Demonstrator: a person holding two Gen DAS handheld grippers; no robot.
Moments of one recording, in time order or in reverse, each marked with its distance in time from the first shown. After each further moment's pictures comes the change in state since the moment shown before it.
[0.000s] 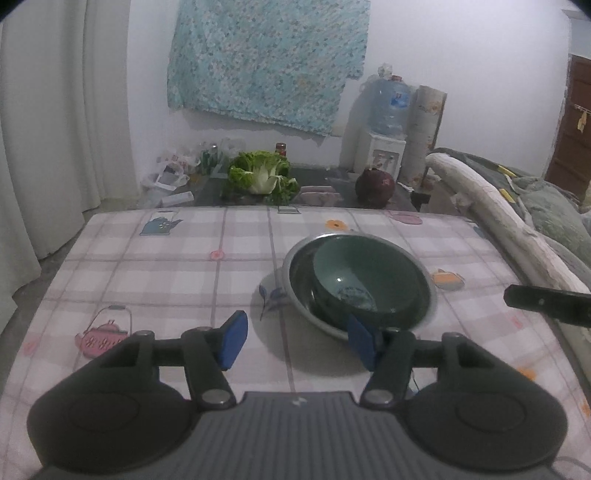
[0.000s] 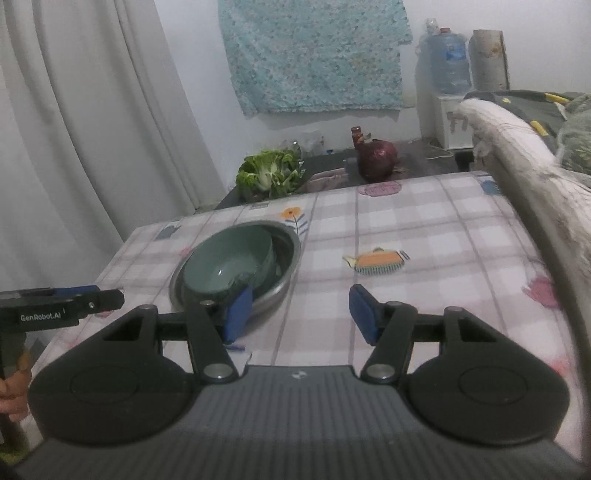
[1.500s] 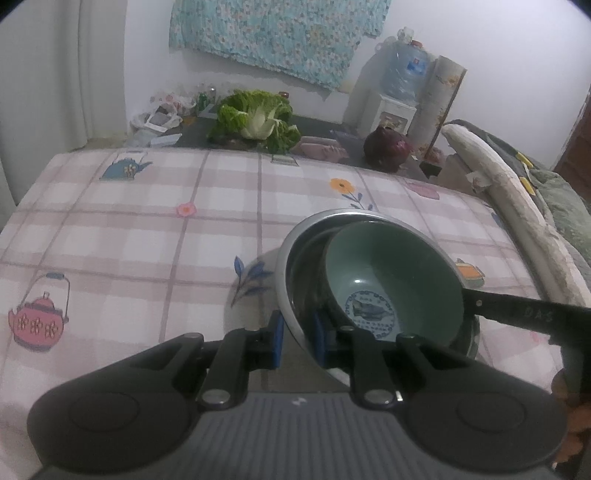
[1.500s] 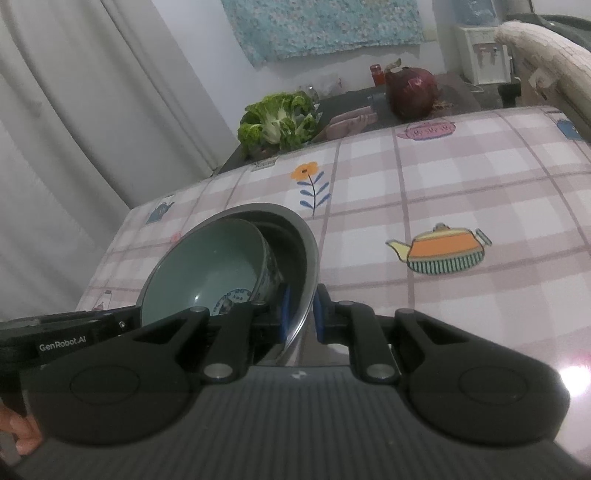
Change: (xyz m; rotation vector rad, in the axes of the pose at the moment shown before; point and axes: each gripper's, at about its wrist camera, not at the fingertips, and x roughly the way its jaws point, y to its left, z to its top) left arm 0.076 0.006 0.004 -0.105 0.167 -0.056; right arm 0.129 -0.009 0.014 0.093 0.188 0.102
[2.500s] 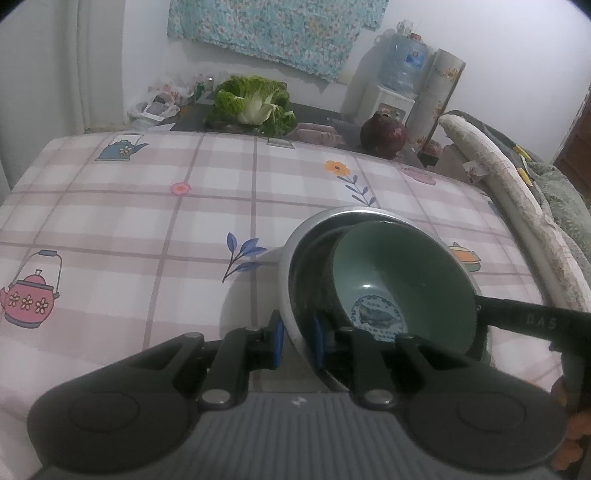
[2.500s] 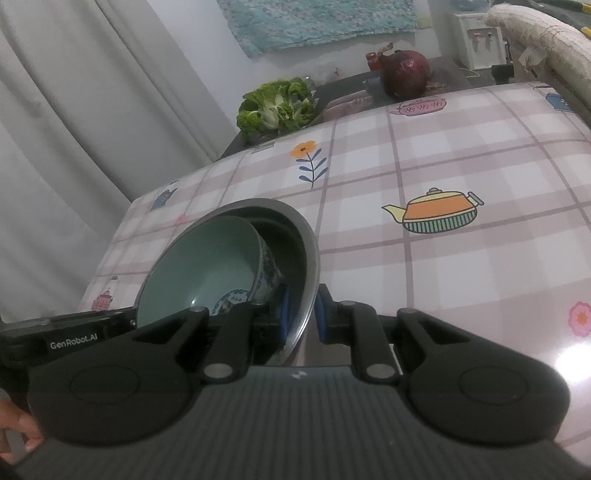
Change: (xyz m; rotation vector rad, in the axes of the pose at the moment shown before) left arm 0.002 -0.002 -0.013 -0.008 0.026 -0.009; right arm -0.012 0.000 -0.018 0.033 0.029 0.004
